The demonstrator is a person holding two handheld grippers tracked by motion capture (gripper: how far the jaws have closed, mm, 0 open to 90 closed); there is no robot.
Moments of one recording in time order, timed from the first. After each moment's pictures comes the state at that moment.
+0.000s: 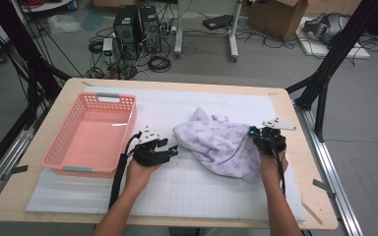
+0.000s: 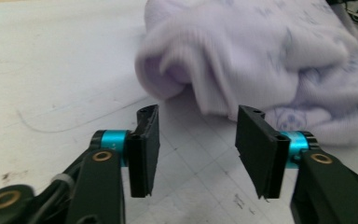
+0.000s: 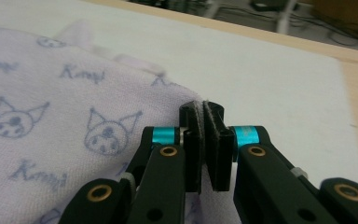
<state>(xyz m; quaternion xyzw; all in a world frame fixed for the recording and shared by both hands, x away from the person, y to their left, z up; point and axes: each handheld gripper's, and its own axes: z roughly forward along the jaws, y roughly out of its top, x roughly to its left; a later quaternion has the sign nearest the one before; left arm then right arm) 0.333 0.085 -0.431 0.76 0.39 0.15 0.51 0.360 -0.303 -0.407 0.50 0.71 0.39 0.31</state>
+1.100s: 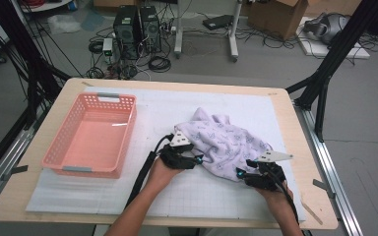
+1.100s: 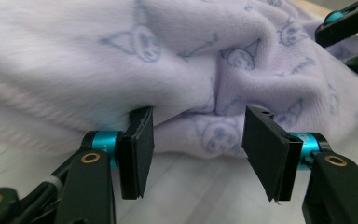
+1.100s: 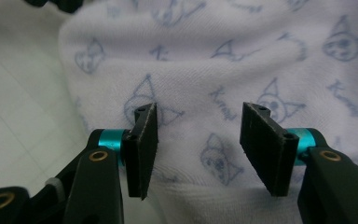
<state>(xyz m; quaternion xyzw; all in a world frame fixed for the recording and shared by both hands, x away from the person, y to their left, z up) 0.341 0.015 -0.440 0.81 0.30 0.11 0.49 0.279 -0.295 -0.434 0.40 0.81 0.39 0.17</state>
